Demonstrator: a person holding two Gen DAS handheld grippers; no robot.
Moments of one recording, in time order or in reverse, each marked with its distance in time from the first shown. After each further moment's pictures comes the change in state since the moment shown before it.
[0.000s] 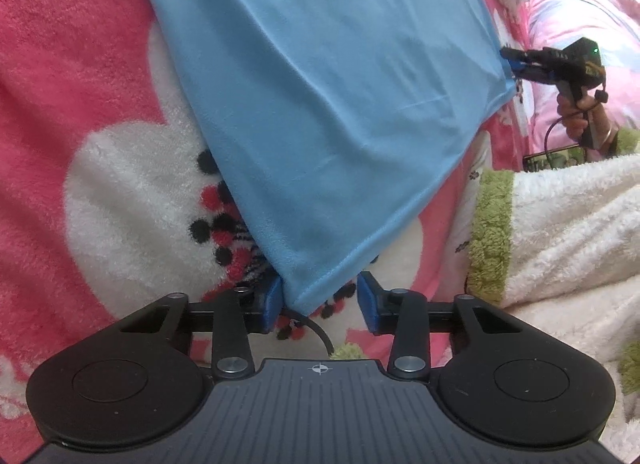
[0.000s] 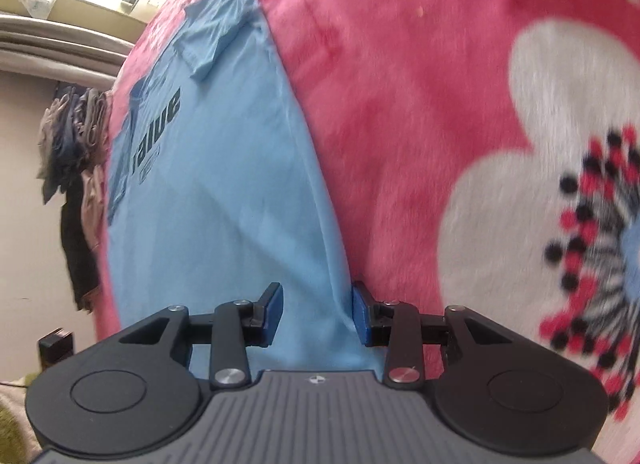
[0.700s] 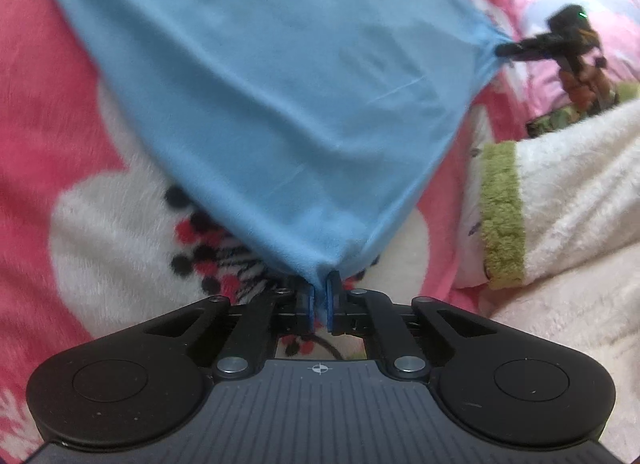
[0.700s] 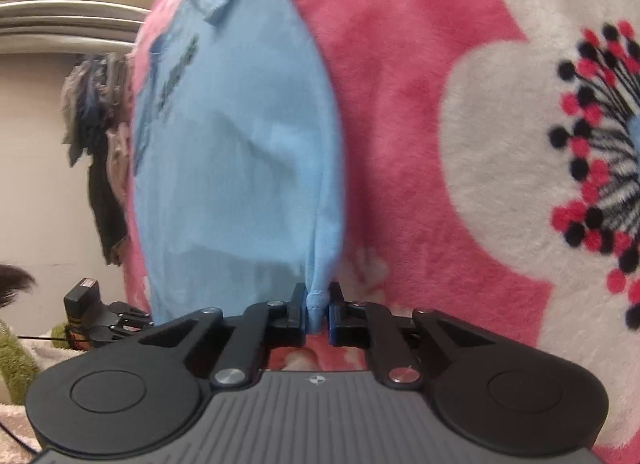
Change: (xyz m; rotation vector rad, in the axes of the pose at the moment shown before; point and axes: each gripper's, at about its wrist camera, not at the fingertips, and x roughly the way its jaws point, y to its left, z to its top) left arm -0.002 -0.022 -0.001 0.209 -0.034 0.077; right arm -0.009 0.001 -0.024 -0.020 0.109 0.102
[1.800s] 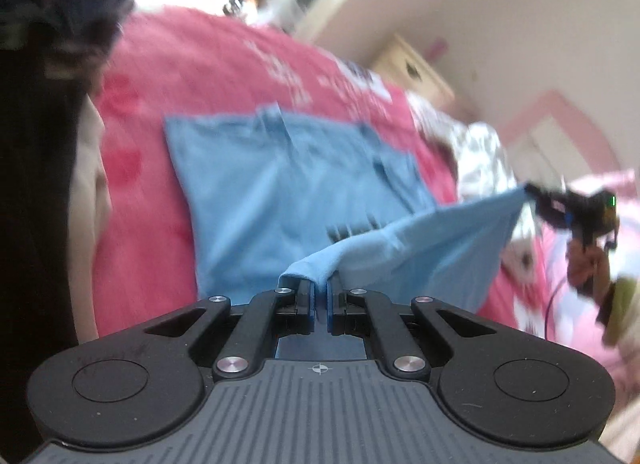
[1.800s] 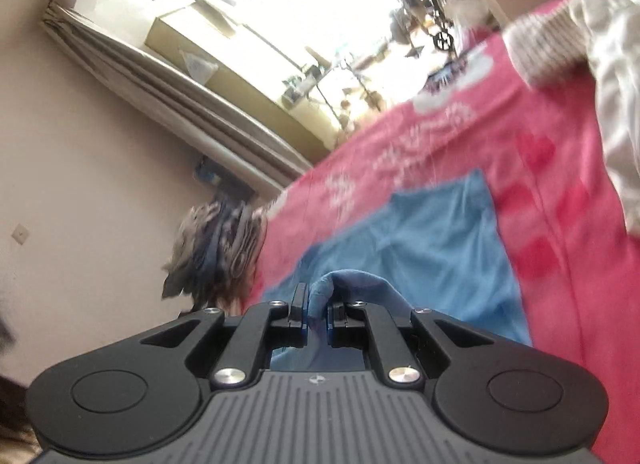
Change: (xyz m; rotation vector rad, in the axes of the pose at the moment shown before) left arm -0.158 0.087 0.109 -0.238 -0.789 0.140; right arm -0.005 0.158 0.199 -0.336 -0.501 0.241
